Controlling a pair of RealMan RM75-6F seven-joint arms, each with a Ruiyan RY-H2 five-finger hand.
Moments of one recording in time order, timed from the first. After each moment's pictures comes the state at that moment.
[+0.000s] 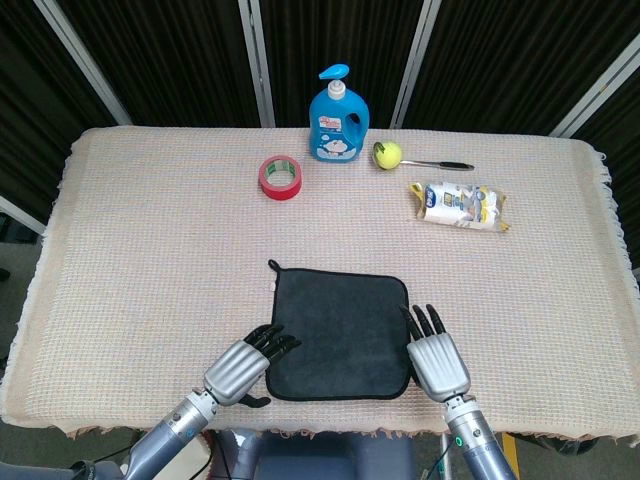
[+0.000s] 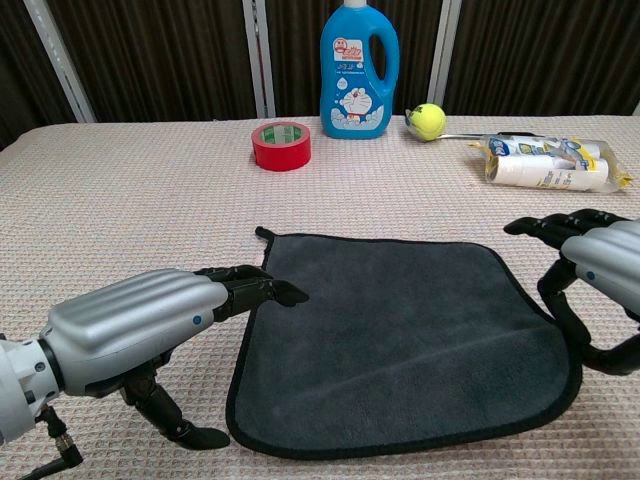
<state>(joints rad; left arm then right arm) -0.53 -1.62 0.08 -1.72 1.50 1.08 0.37 0.35 -1.46 -0.04 -1.93 -1.27 1.31 -0.86</state>
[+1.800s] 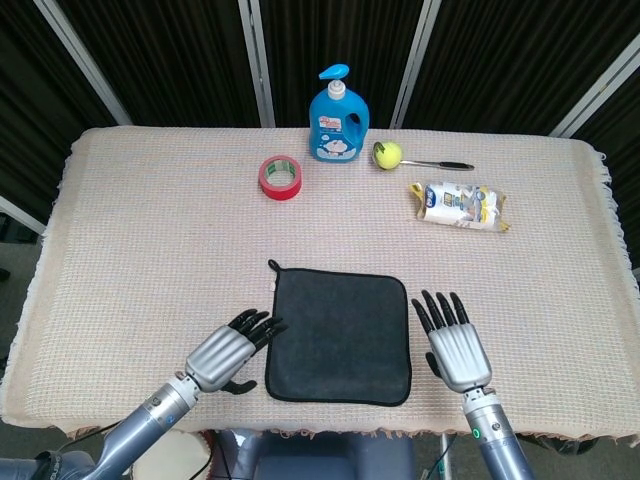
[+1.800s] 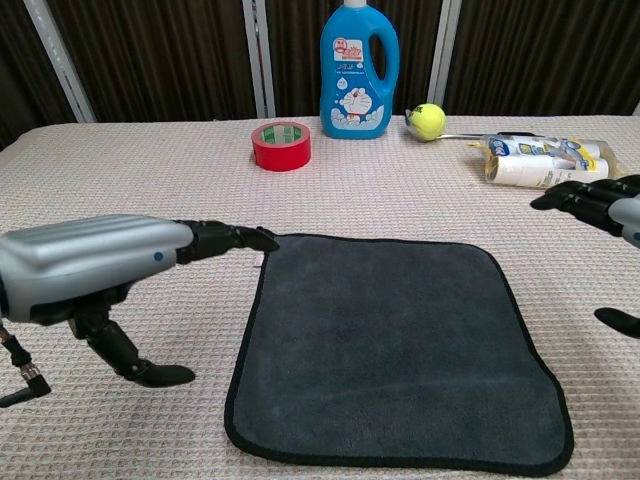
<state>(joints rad) -0.58 -1.39 0.02 -1.96 1.36 1.01 0.44 0.33 -1.40 -0.01 -1.92 -1.29 1.34 -0.79</state>
